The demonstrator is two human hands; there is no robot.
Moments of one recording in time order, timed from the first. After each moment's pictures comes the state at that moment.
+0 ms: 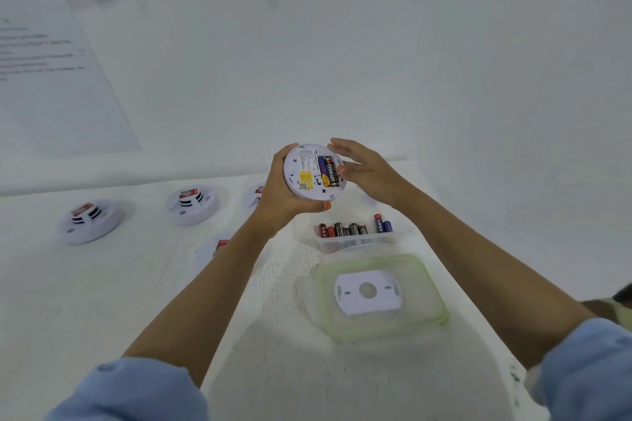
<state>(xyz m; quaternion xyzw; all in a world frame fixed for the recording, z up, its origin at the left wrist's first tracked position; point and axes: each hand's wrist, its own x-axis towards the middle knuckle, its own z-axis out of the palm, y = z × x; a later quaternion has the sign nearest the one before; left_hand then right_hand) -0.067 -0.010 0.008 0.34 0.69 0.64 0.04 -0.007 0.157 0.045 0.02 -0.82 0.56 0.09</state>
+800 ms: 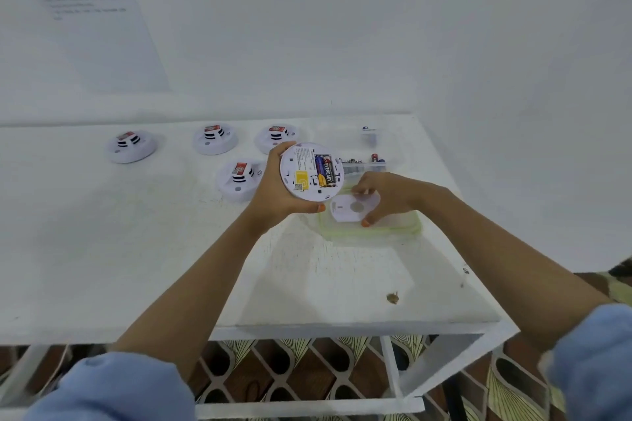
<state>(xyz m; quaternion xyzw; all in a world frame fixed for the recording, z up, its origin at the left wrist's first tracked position) 0.052 -0.068 -0.021 0.31 0.73 0.61 0.06 0.101 0.155 -0.003 0.05 -0.97 0.18 -0.15</state>
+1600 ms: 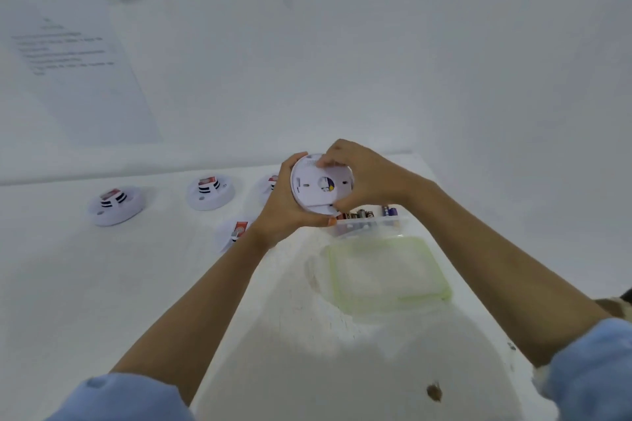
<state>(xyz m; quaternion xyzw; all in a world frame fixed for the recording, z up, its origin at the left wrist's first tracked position) -0.024 -0.044 0.008 0.35 0.69 0.62 0.07 0.035 0.119 0.076 0.14 -0.95 0.25 0.08</state>
